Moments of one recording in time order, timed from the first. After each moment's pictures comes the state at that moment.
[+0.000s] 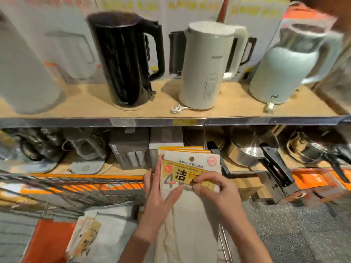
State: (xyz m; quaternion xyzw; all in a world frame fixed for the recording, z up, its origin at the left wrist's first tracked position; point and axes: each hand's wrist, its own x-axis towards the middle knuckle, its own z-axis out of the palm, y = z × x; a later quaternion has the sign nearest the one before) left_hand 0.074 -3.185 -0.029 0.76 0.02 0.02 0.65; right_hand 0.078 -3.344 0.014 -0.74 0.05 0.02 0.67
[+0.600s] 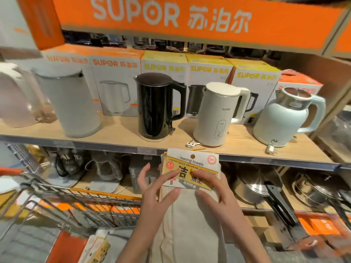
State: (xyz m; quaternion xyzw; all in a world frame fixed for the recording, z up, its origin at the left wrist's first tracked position) left_hand 0.060 -3.146 0.077 0.74 -0.01 0.14 0.66; right_hand 0.072 -3.312 0.118 -0.82 -0.12 0.01 0.56
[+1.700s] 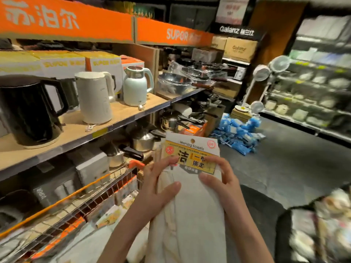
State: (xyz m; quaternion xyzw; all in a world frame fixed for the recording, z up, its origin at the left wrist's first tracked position) left_hand -0.132 -3.065 0.148 0.62 -0.43 -0.22 0.62; right_hand -0.270 -3.175 0.184 -0.62 0.25 -0.35 0.65
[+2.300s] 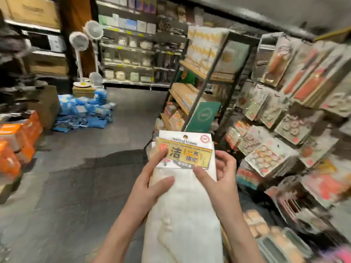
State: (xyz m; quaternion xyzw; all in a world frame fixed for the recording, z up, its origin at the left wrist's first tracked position) left_hand -0.553 -3.118 0.146 0.30 -0.58 -0.55 0.52; right_hand -0.716 -3.080 0.178 -0.49 0.54 -0.63 0.26
